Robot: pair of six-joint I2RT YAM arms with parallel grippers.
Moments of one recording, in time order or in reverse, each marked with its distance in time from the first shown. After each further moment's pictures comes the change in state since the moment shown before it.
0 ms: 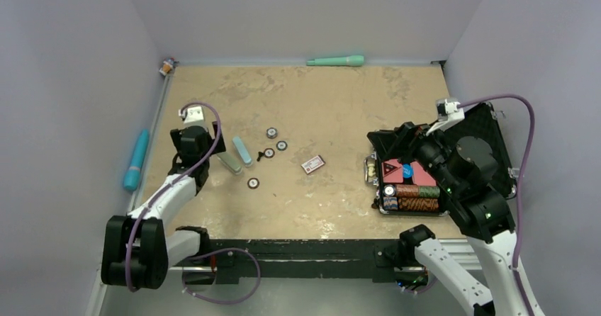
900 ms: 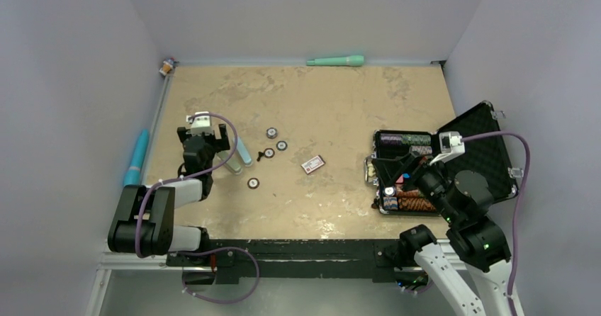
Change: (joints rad) left arm 0.022 0.239 -0.188 0.701 0.143 0.142; right arm 0.000 -0.289 -0.227 -0.084 0.023 0.118
